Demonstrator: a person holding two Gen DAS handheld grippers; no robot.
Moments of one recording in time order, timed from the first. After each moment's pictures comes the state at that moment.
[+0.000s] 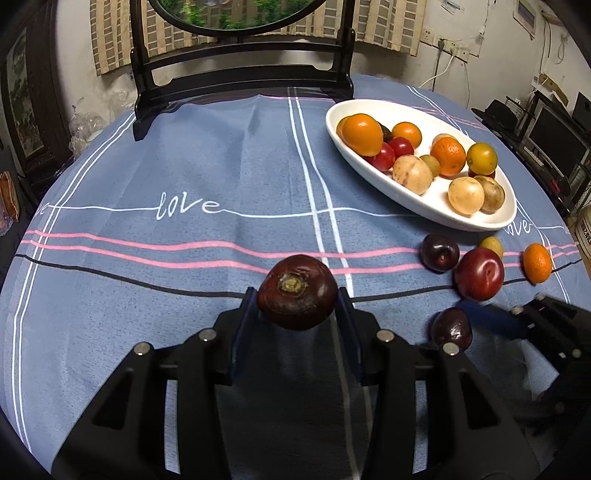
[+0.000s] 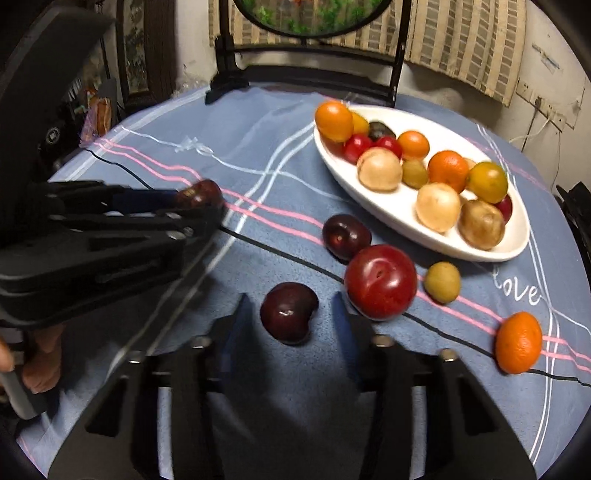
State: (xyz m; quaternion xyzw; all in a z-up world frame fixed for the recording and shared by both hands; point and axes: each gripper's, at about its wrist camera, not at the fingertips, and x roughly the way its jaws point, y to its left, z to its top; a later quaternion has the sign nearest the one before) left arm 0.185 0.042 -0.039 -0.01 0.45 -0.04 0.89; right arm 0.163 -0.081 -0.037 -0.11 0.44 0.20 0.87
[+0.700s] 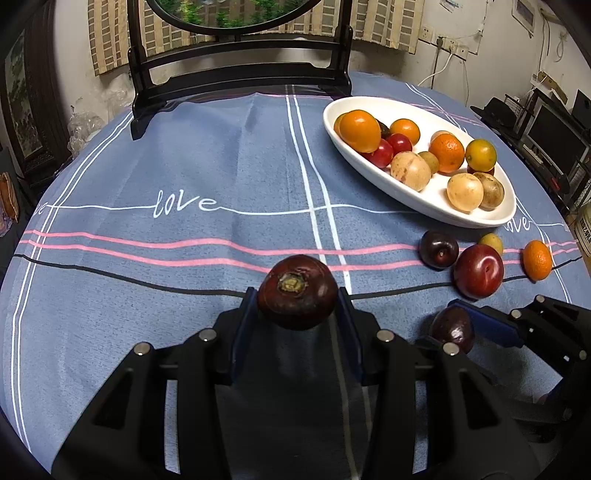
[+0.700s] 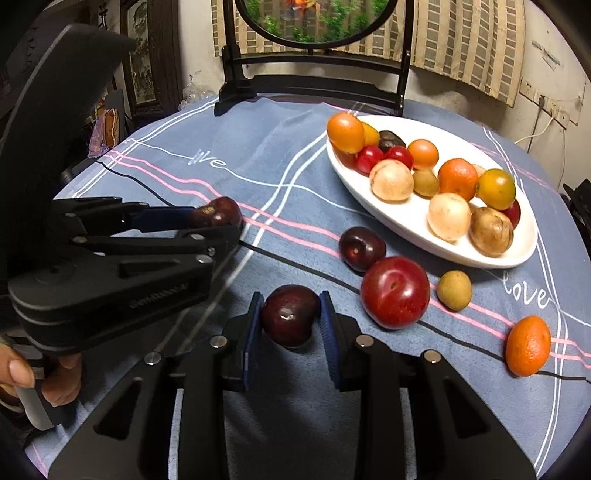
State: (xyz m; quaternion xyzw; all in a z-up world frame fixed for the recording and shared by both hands) left arm 0.184 0.040 -0.041 0.00 0.45 -0.04 0.89; right arm 0.158 -0.075 -0.027 -0.09 0.43 0.22 0.87
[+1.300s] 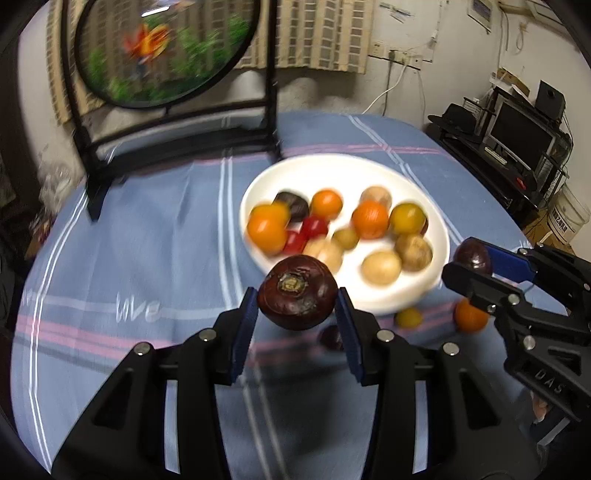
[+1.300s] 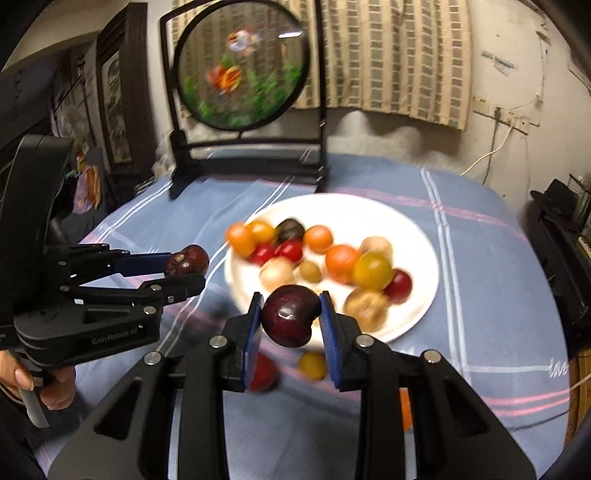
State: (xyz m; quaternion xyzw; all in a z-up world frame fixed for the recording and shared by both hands) left arm 0.225 -0.028 0.035 0.03 0.41 -0.12 0.90; right arm 0.199 -0.170 0.055 -0.04 0.36 0.18 0.92
